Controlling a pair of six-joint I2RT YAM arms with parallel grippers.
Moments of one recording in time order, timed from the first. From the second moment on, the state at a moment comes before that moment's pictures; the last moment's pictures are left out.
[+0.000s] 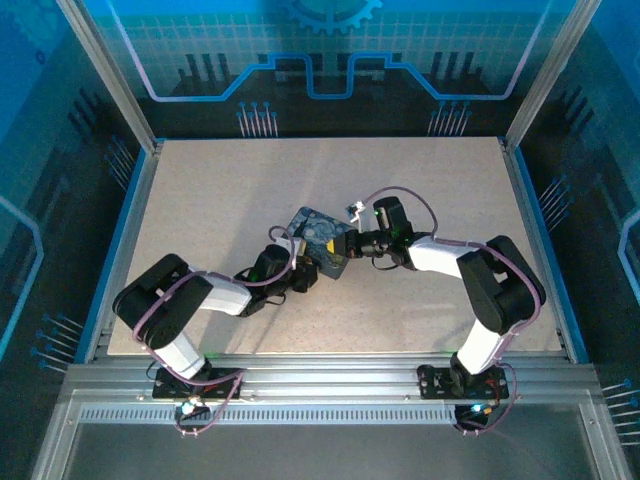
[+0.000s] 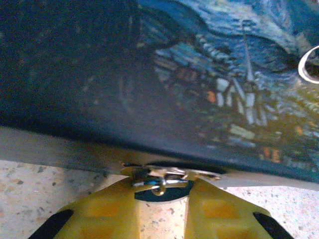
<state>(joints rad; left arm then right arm) -0.61 1.64 0.46 0.55 0.14 -0.57 0.48 1.71 0.85 0.18 -0.69 0.52</state>
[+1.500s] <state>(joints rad) -0.63 1.39 0.55 0.22 0.29 -1.01 0.72 1.36 0.52 0.21 -0.39 0.17</state>
